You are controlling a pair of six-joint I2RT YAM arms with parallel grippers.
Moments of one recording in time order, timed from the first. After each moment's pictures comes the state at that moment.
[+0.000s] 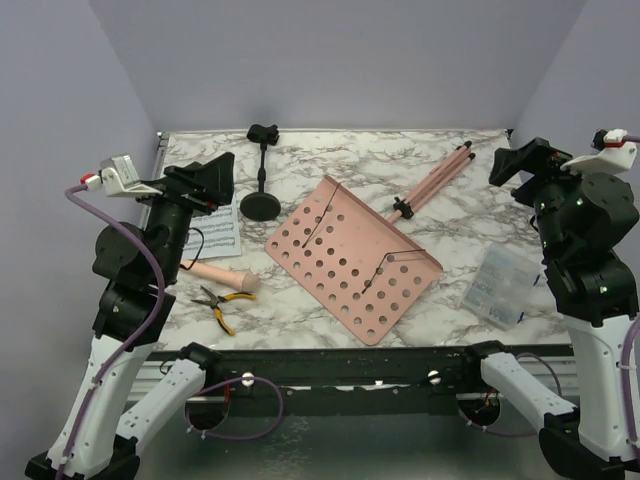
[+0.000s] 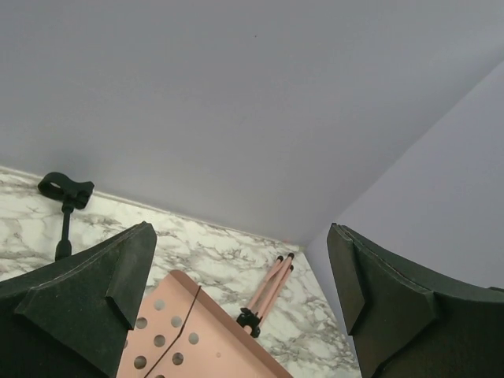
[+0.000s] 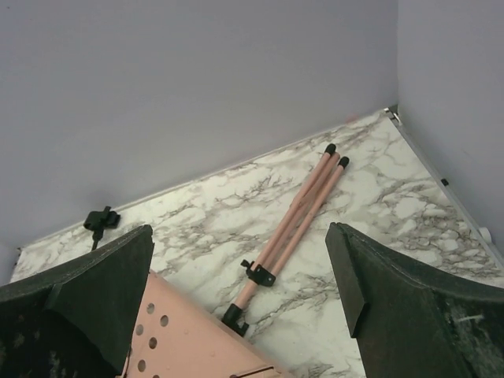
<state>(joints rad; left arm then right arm) -0.39 0.68 1.11 -0.14 -0.20 -0.59 0.17 0.85 1.41 -0.57 0.32 0.33</state>
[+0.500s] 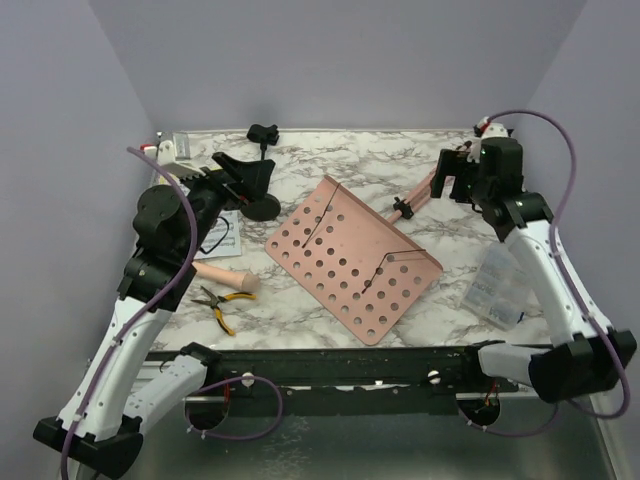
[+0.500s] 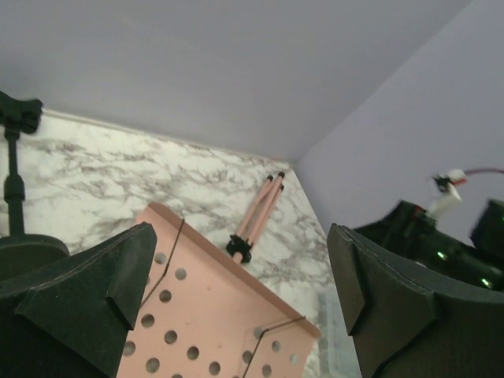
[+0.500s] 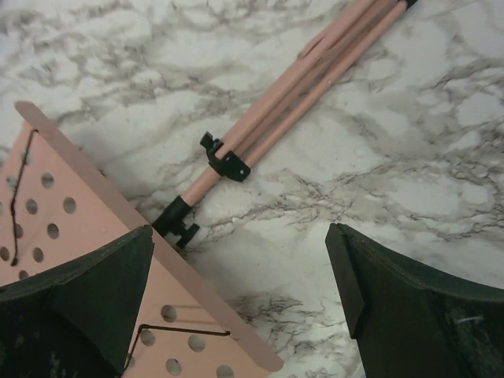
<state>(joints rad) -0.39 0.82 1.11 -0.17 -0.02 -0.63 0.17 1.19 1.26 -0.56 0.12 0.20</state>
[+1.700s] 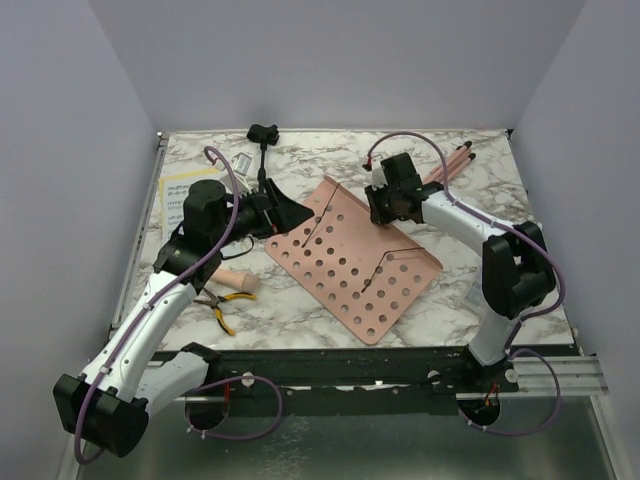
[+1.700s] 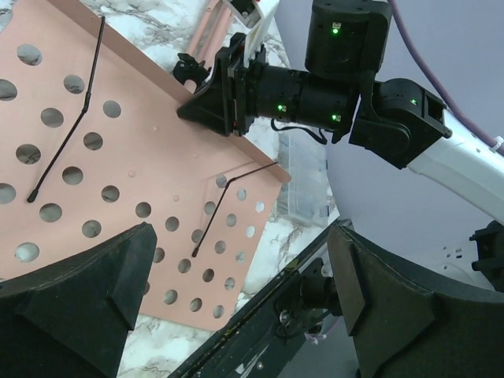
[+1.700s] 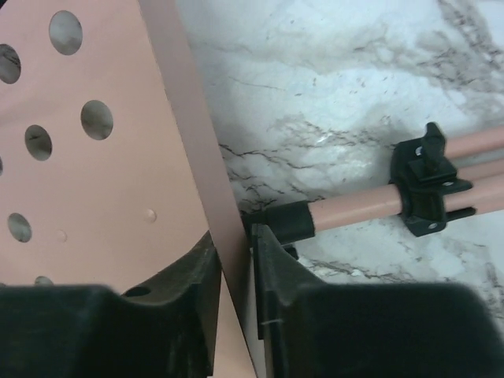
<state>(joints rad) -0.39 0.98 0.94 -0.23 0.44 -0.76 0.45 1.79 1.29 -0.40 -0.07 -0.05</state>
